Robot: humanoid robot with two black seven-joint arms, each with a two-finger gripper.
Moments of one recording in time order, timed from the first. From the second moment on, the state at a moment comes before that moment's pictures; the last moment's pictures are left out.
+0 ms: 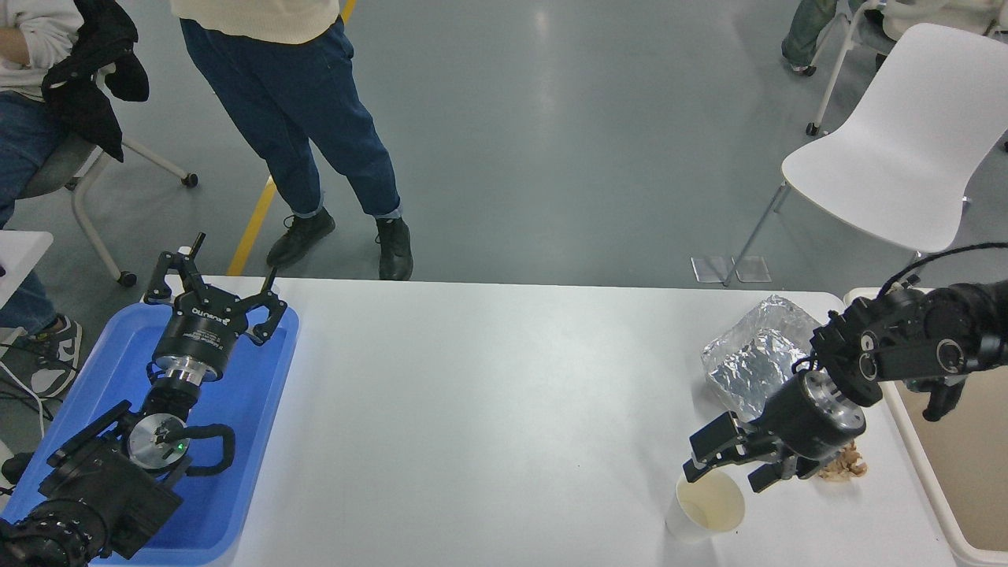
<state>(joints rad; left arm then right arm) -0.60 0.23 -0.89 -0.31 -0.13 -0.77 -0.36 1.52 -0.37 -1.21 1.21 -0.46 0.52 0.46</state>
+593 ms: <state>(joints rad) -0.60 0.23 -0.89 -0.31 -0.13 -0.77 -0.36 1.45 -0.37 -1.20 1.18 -0.46 0.50 0.46</state>
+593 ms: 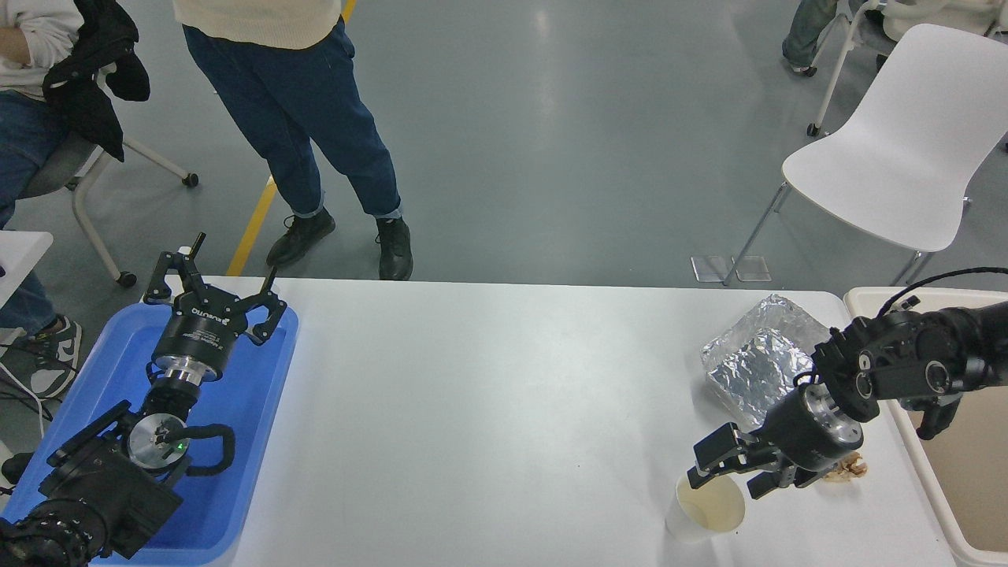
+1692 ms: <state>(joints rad) -0.60 0.23 -0.89 -0.31 -0.13 -0.77 -0.36 1.52 -0.45 -1.22 1.24 -0.35 0.53 0.46</state>
